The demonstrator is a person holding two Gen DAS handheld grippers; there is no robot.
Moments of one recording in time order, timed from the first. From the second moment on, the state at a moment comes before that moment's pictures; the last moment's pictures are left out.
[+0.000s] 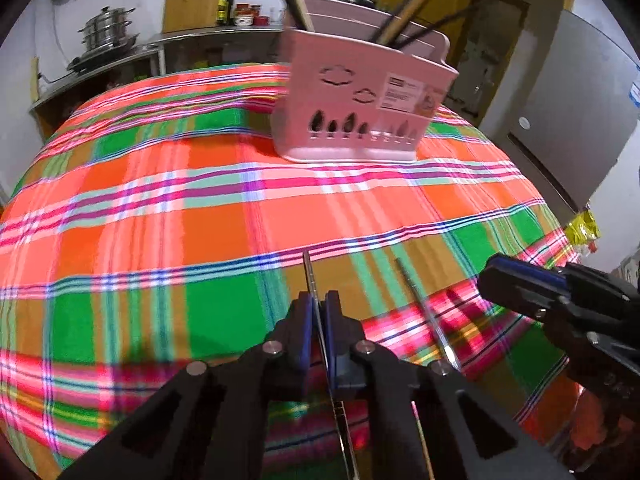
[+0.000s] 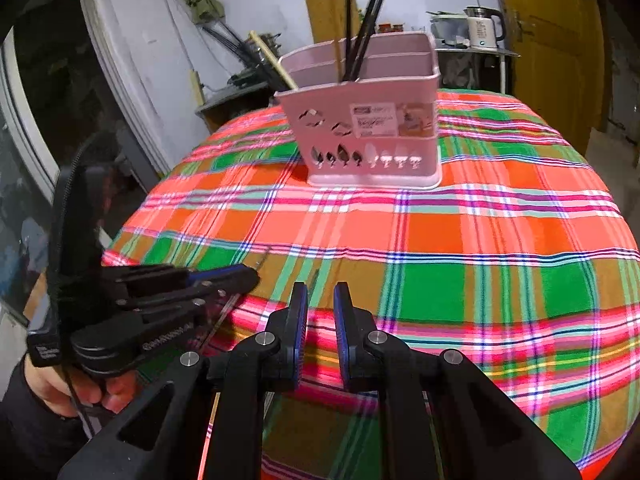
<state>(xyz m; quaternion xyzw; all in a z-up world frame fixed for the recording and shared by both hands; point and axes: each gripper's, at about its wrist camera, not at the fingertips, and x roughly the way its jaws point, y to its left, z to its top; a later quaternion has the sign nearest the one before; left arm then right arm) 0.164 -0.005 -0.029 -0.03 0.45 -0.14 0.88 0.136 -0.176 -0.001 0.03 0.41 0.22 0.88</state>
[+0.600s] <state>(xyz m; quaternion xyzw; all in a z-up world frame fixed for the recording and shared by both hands) 0.179 0.015 -0.029 -0.03 0.47 -0.13 0.87 0.161 -0.143 -0.026 -0.02 0.46 0.20 0.86</state>
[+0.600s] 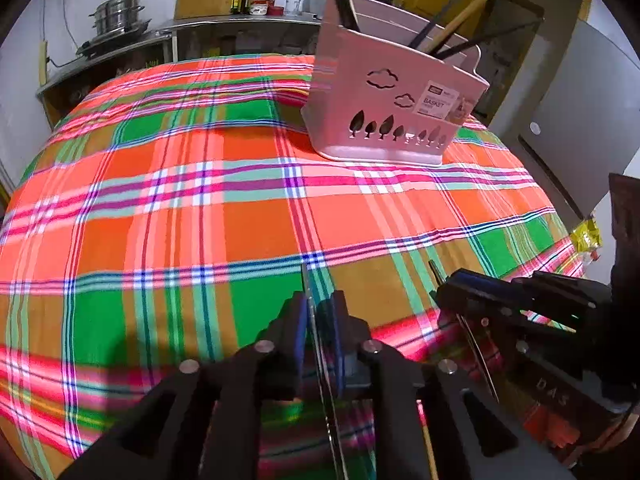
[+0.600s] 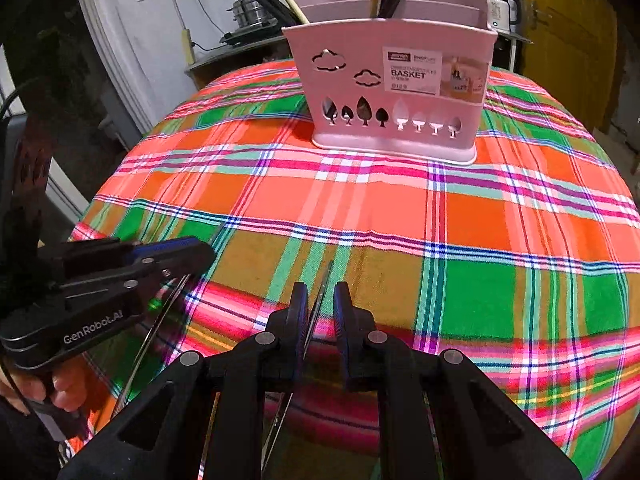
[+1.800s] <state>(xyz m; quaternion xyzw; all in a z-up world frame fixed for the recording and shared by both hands) 0.167 0.014 0.087 -0.02 0.36 -0.16 0.92 0.151 -0.175 0.085 0.01 0.34 0.22 0.91</state>
